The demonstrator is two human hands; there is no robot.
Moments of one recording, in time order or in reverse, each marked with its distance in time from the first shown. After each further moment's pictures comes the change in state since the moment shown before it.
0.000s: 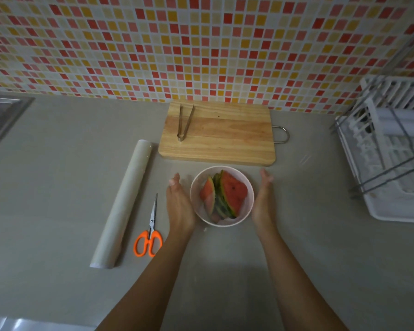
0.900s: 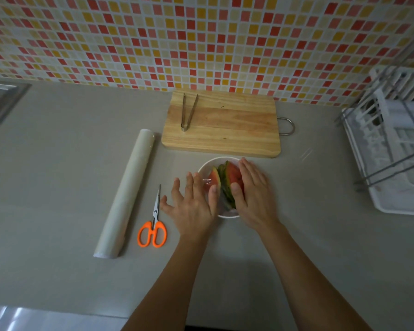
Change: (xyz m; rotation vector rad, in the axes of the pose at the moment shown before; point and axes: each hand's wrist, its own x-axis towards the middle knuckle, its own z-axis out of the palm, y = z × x) left_hand -0.028 -0.007 0.002 0.950 0.167 0.520; right_hand -0.022 -0.008 -0.005 -0.946 -0.296 -0.584
